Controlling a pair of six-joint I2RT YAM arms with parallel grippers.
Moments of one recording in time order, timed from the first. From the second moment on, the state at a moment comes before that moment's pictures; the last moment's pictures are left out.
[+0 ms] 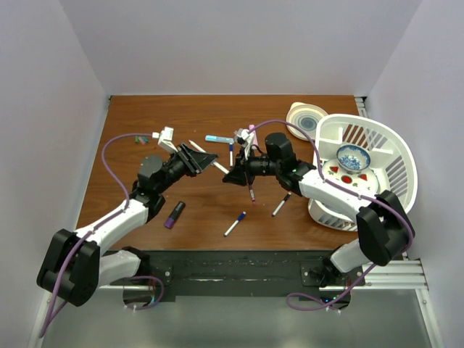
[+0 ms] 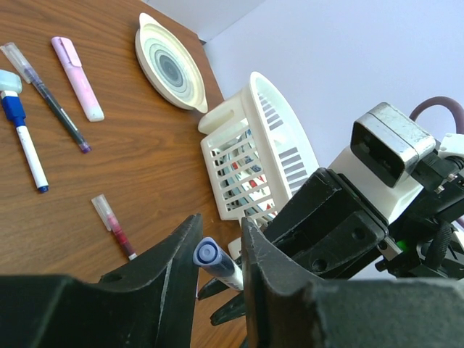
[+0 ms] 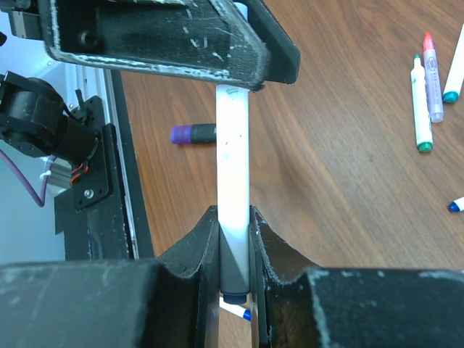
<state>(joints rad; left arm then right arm) -0.40 1.16 0.52 0.63 0.34 -0.96 0.64 1.49 0.96 0.12 -0.67 0.14</state>
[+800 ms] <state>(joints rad) 0.07 1.09 0.56 0.53 0.31 -1.11 0.71 1.59 0.99 0.13 -0.69 0.10</state>
